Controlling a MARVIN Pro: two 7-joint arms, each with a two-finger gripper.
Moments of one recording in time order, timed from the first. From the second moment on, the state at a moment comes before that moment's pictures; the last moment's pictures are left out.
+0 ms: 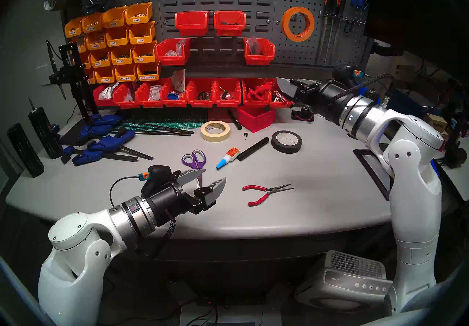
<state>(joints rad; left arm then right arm) 2.16 -1.23 -1.77 -2.35 -0.60 0.50 -0.59 -1.46 -1.11 1.70 -2.27 0.87 0.73 0.16</state>
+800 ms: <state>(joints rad) 2.11 -1.16 -1.66 -2.25 -0.35 0.37 -0.53 -1.46 -1.12 1.73 -2.26 0.91 0.73 0.17</state>
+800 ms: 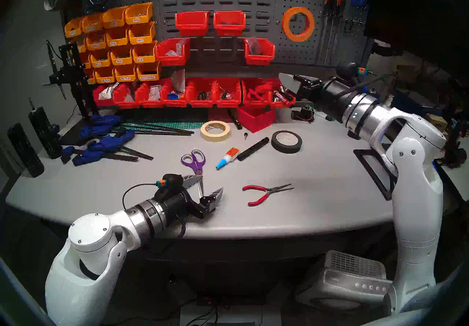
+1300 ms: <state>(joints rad) 2.14 -1.12 -1.70 -2.29 -0.31 0.33 -0.58 -1.46 -1.14 1.76 -2.25 0.93 0.73 0.18</state>
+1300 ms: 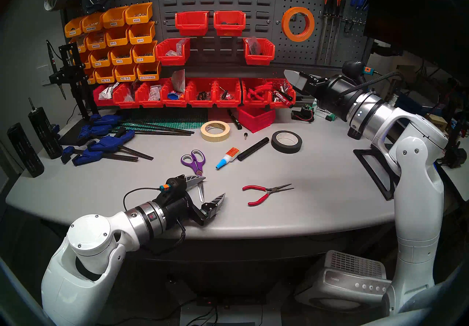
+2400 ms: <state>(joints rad) 2.05 -1.08 -1.69 -2.39 -0.31 0.73 -0.44 -1.43 -1.12 1.80 -2.19 0.96 0.73 0.23</state>
